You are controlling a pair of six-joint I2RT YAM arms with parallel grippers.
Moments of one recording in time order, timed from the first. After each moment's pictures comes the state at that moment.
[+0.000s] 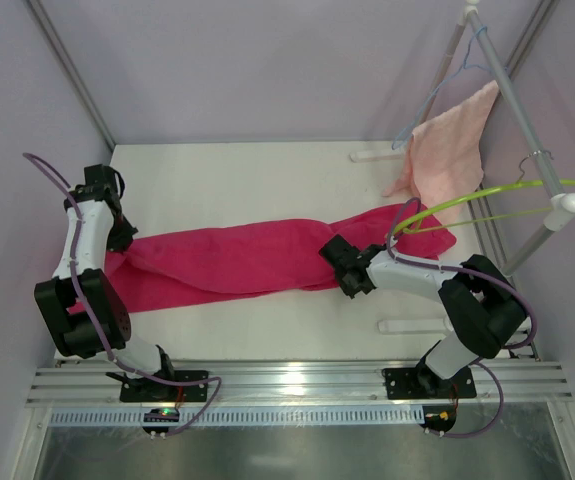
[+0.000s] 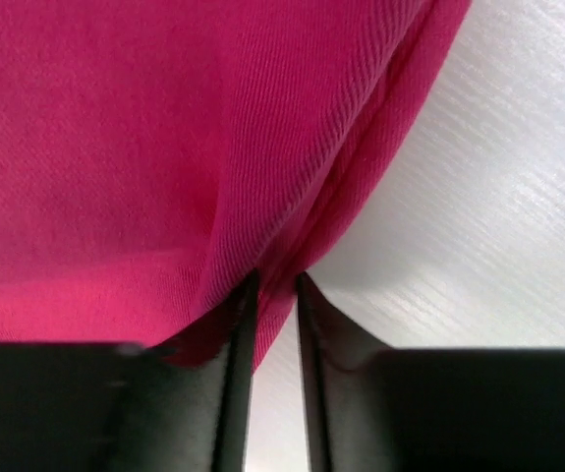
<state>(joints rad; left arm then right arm) 0.26 1.55 1.30 -0.96 -0.29 -0.42 0.73 1.56 0.83 -0.57 0.44 1.74</state>
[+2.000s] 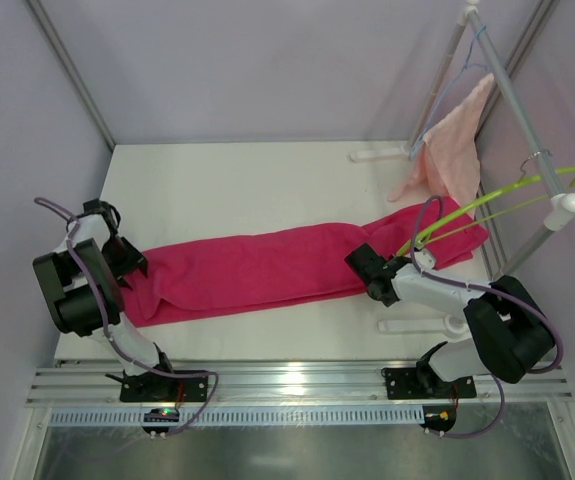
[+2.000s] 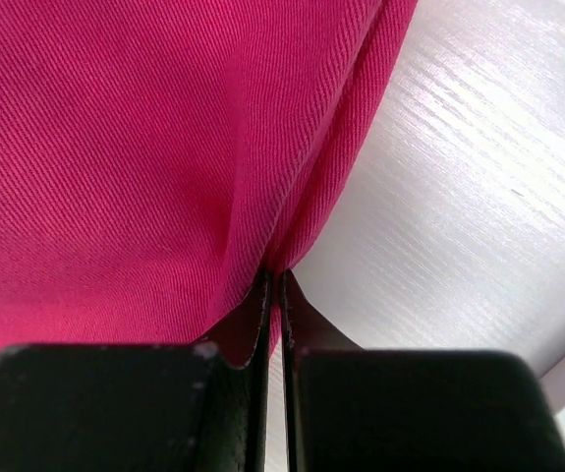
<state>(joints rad) 0.41 1.71 1.10 -0.84 -0.06 -0.42 0.61 1.40 0.65 -0.60 0.69 1.57</state>
